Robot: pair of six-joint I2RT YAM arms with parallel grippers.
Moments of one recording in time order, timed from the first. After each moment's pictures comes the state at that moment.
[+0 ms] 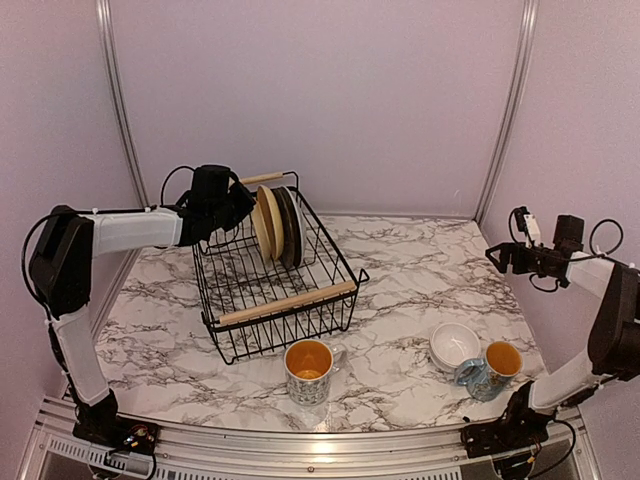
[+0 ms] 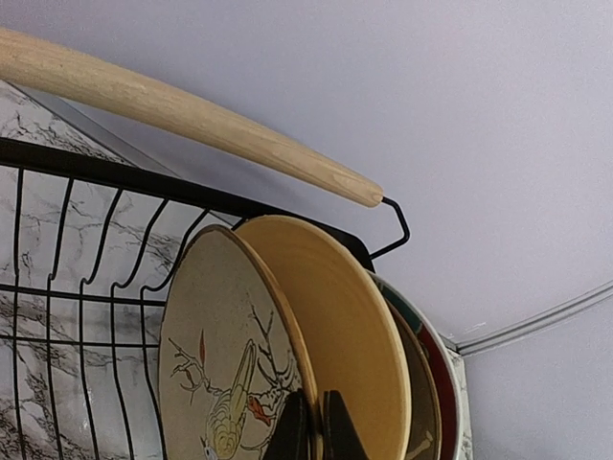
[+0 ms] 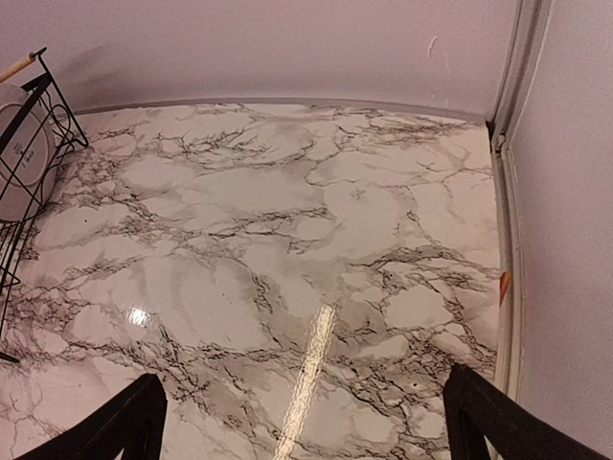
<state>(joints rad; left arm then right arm) -0.50 1.87 1.36 0.18 -0.19 -0.92 -0.40 1.36 0.85 -0.16 -0.67 -0.28</state>
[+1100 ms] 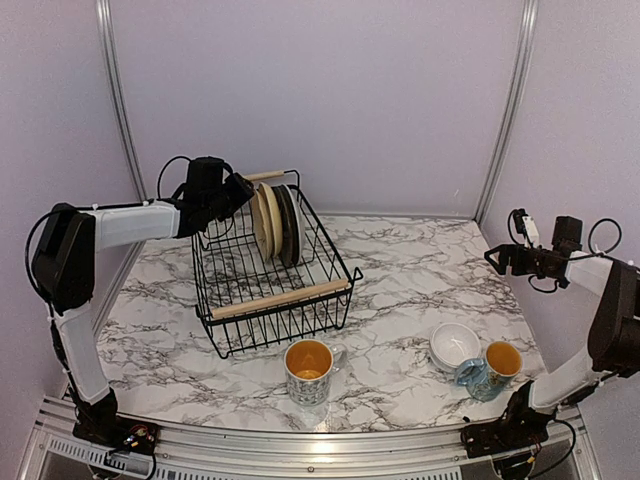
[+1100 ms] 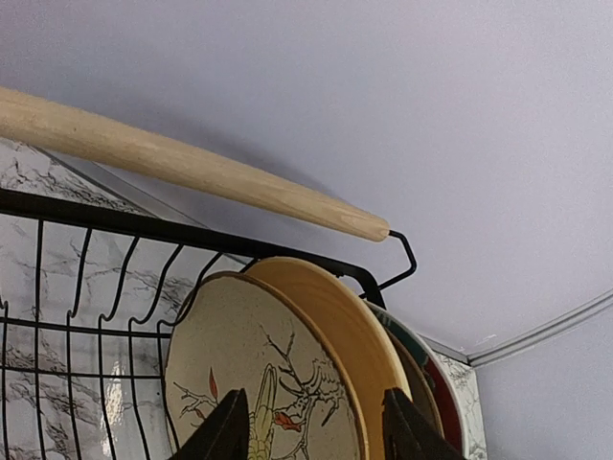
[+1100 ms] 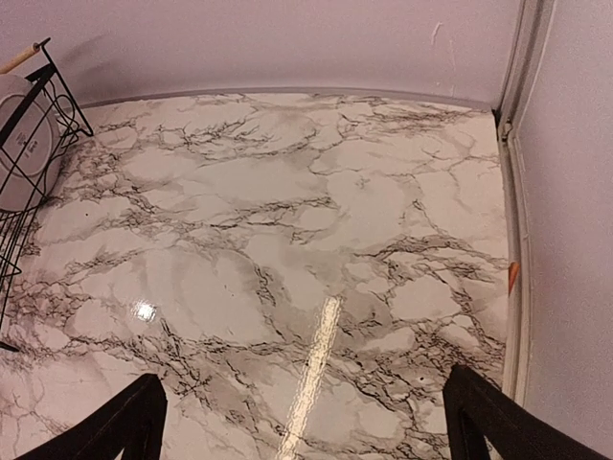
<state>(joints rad) -0.45 1.92 1.43 0.18 -0.17 -0.86 -0.40 1.38 0.86 -0.18 -0.68 -0.29</state>
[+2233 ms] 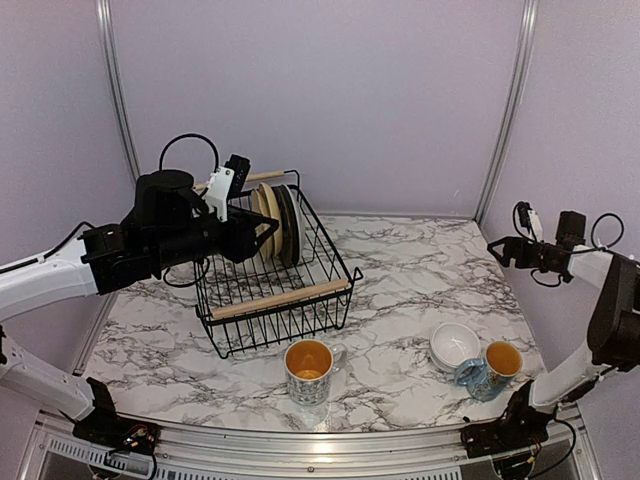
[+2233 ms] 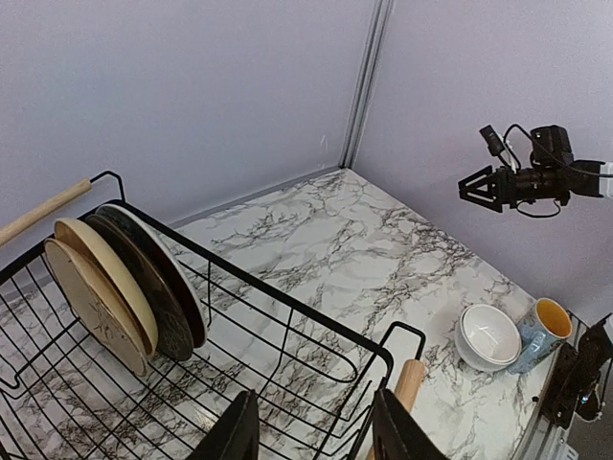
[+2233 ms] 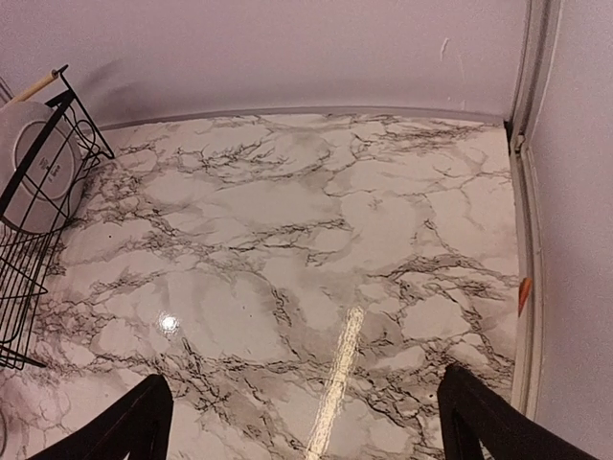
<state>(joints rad) -0.88 1.27 1.10 -0.09 -0.11 -0.23 -0.42 1.42 0.92 -0.19 -0.75 -0.24</state>
